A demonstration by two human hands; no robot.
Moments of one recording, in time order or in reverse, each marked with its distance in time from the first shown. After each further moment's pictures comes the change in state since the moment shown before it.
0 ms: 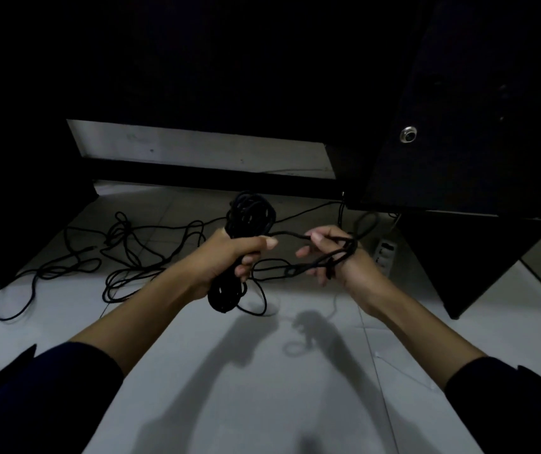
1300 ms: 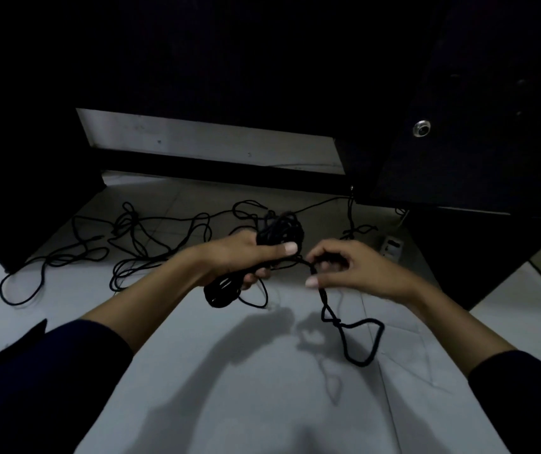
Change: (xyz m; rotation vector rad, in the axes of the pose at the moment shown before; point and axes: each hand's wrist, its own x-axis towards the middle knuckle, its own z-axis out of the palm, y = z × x) left_hand -0.003 0.009 0.001 0.247 -0.224 -0.240; right_hand -0.003 -0.004 -0.026 -0.629 -0.430 -0.169
